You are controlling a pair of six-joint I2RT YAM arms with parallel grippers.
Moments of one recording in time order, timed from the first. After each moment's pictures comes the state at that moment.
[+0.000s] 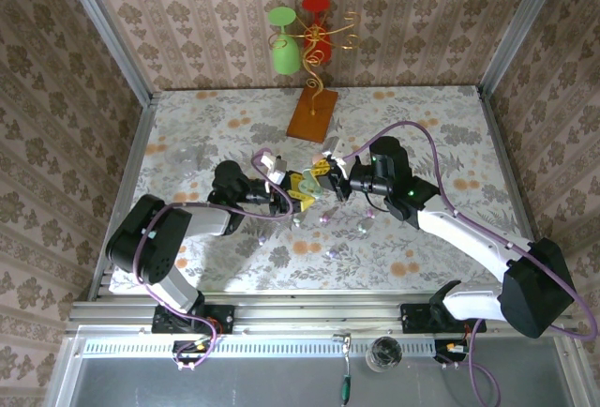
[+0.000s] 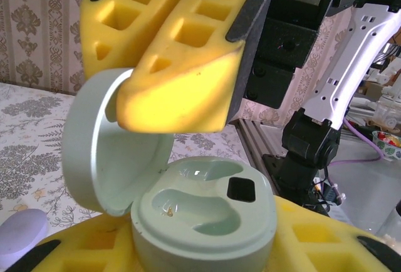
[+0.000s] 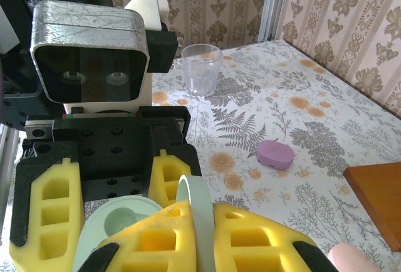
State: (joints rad) left arm -0.53 1.62 0.58 1.18 1.19 -0.33; right arm 0.57 1.27 0.87 0.09 -0.48 -0.21
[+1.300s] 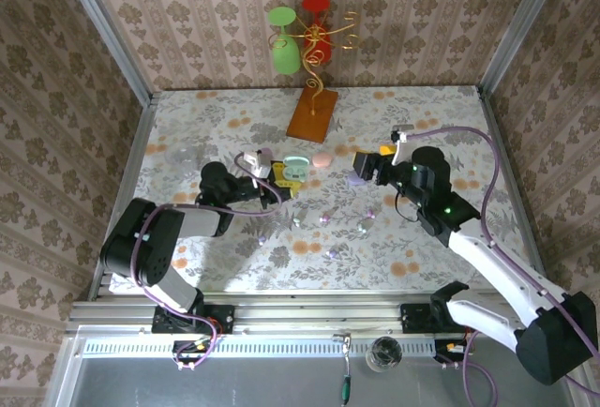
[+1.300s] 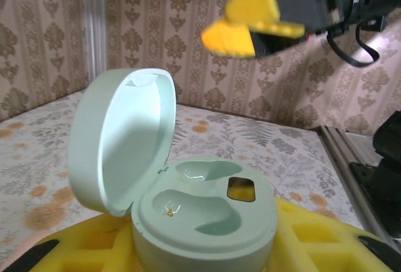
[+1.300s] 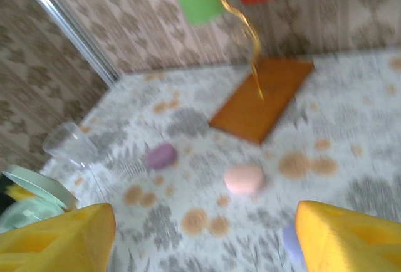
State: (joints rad) left arm -0.42 1.59 0.52 1.18 1.02 -0.19; right arm 0.41 1.02 0.74 -0.03 -0.07 0.39
